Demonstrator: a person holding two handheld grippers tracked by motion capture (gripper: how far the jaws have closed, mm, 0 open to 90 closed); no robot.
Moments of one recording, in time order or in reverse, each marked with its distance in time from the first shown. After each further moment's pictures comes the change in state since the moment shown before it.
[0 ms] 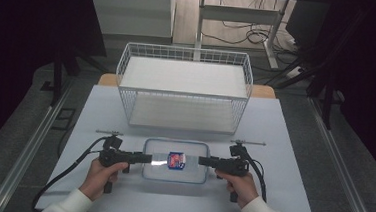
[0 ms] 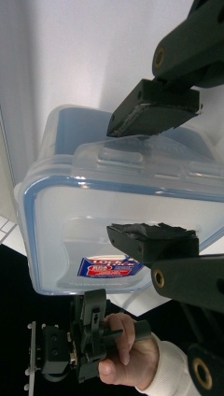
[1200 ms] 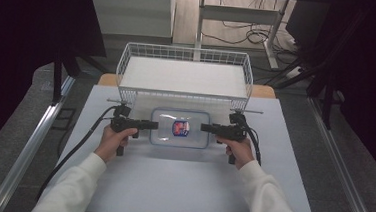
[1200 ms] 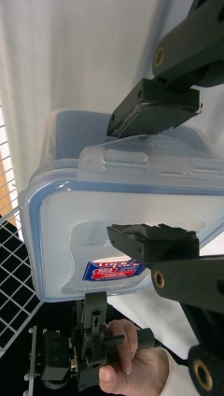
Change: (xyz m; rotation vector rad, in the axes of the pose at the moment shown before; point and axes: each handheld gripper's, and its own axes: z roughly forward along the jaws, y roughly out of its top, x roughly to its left) left arm 0.047 0.094 0.023 -0.080 0.008 0.085; right arm -0.030 0.092 0.027 -0.091 -0.042 -0.118
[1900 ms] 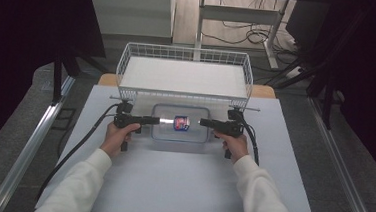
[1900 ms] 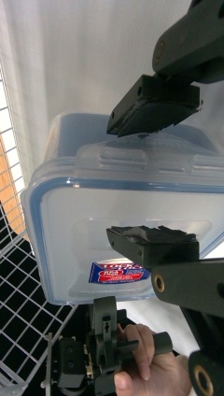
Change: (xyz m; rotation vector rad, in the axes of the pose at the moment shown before) left arm 0.019 0.004 0.015 -0.033 0.017 -0.056; right arm -0.020 0.005 0.020 -0.039 -0.029 0.045
